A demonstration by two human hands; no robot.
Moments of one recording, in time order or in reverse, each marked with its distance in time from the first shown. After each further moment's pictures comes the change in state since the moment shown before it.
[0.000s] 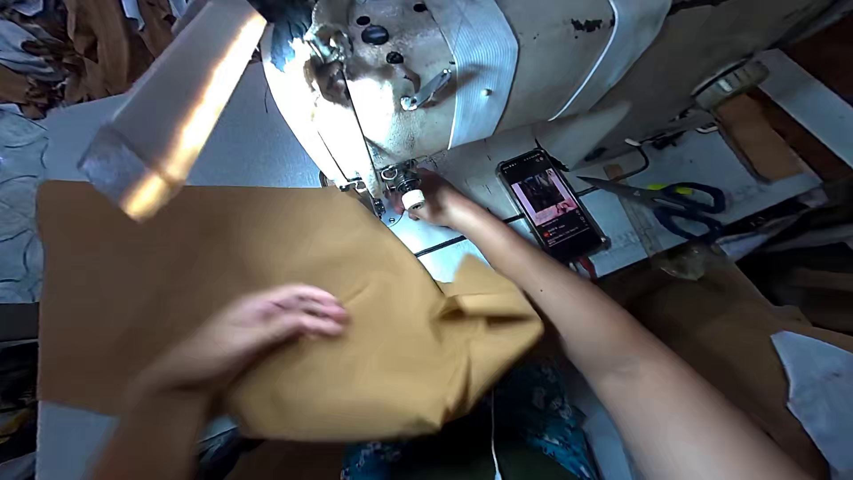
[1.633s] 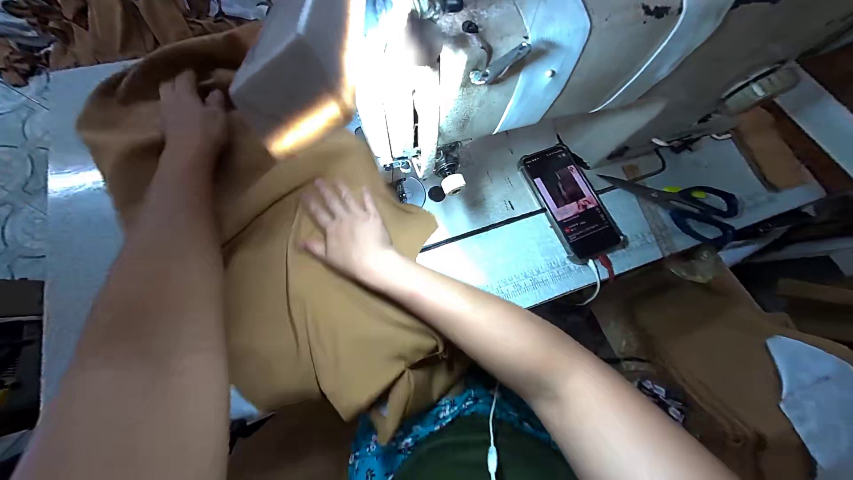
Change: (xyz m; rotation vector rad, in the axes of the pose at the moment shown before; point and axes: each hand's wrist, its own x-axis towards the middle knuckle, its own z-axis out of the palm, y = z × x) left_hand 0.180 0.009 -0.160 0.929 0.799 -0.176; right_hand 0.036 -0.064 0.140 -0.496 0.067 -0.098
